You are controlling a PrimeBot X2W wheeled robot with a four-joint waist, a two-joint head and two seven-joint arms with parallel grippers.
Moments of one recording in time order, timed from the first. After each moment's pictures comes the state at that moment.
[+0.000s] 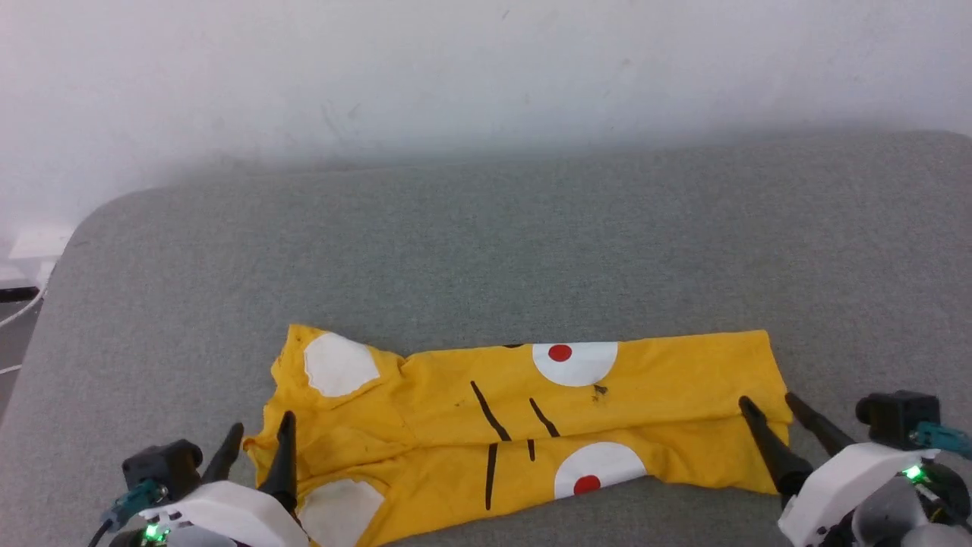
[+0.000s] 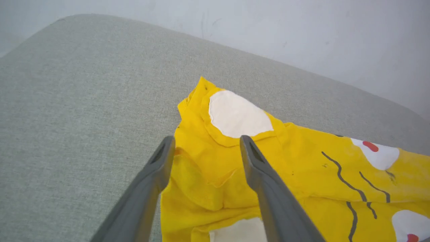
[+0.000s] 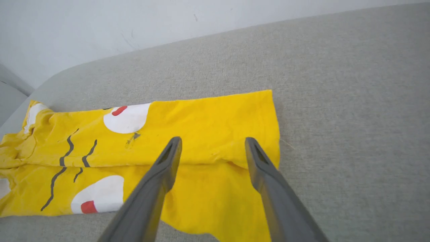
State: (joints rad) left arm 0.00 0.47 -0.43 0.13 -0.86 0.28 -0.13; right arm -0.03 -0.29 0.17 0.27 0.53 0.13 0.05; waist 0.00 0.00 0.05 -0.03
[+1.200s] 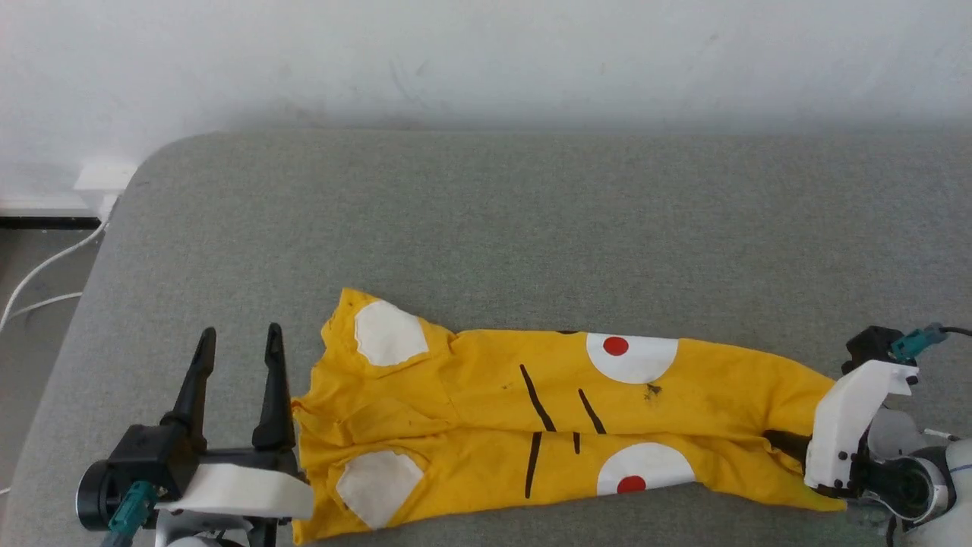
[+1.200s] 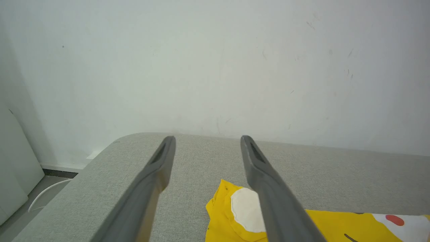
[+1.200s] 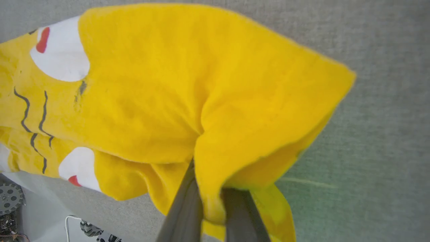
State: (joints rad) left arm 0.02 0.23 -0.11 -0.05 -0.32 0.11 -0.26; right arm -0.23 -0.26 -0.03 0.42 0.62 0.13 0.87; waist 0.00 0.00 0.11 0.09
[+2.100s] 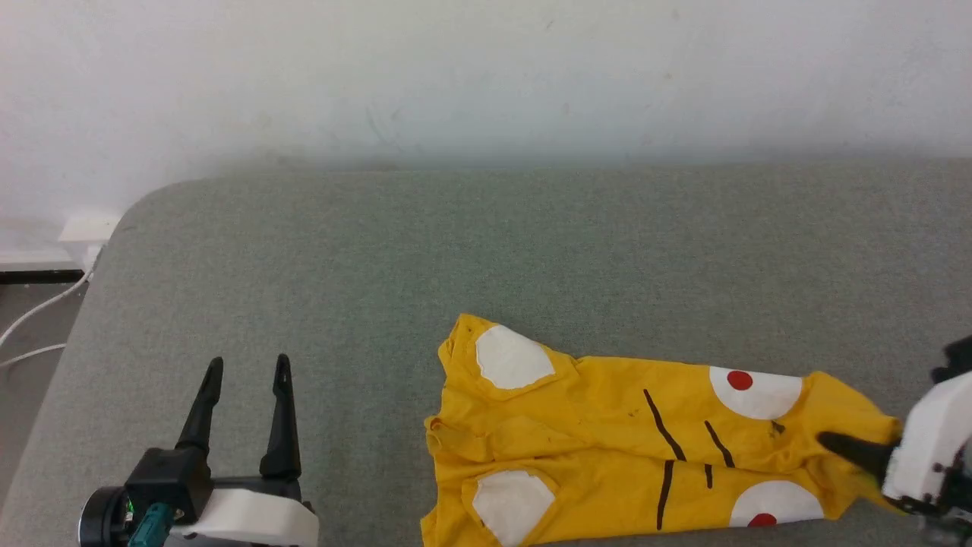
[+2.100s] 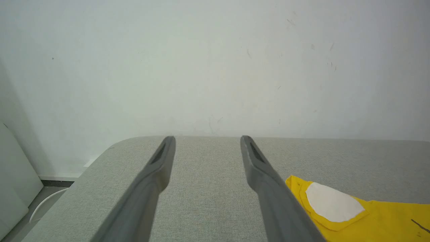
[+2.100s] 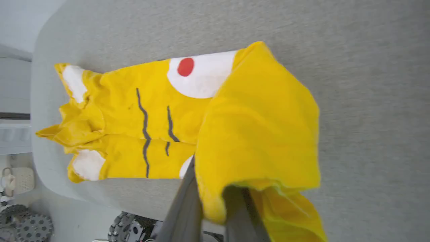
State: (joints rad) left arm 0.09 0.24 -0.13 -0.07 -0.27 0.16 -0.23; right arm -0.10 -0.26 -0.31 0.10 0.66 0.13 1.07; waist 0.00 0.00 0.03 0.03
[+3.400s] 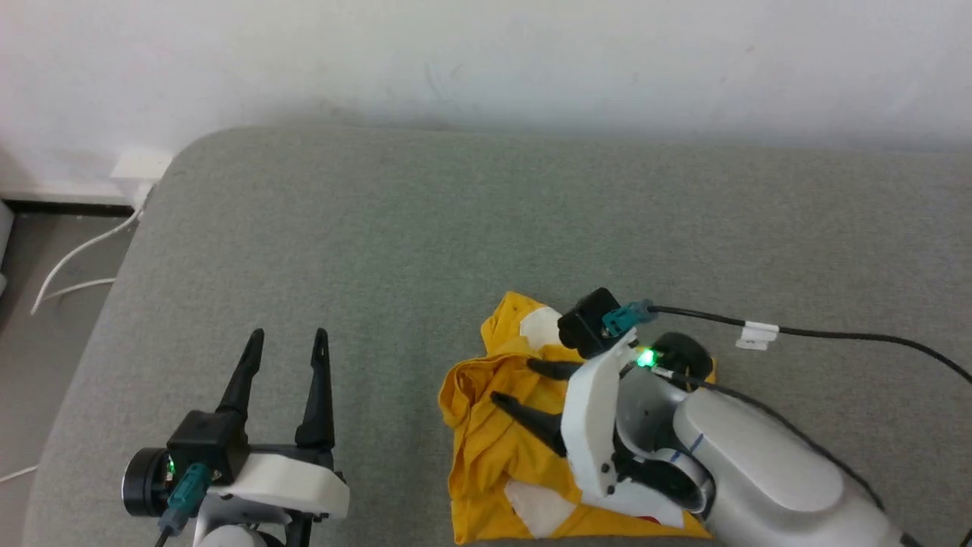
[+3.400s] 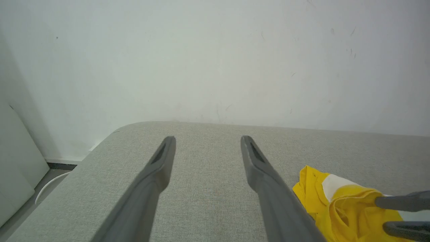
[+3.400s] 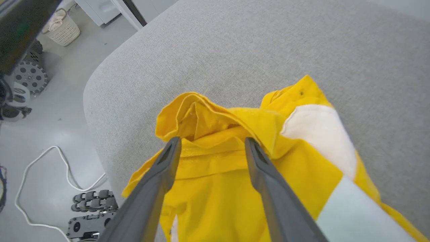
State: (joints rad) left arm -0.03 0.22 -0.19 0.04 -0.27 0.12 -0.25; right arm -0.55 -0.19 0.82 0.41 0.78 0.13 0.36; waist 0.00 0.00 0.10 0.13
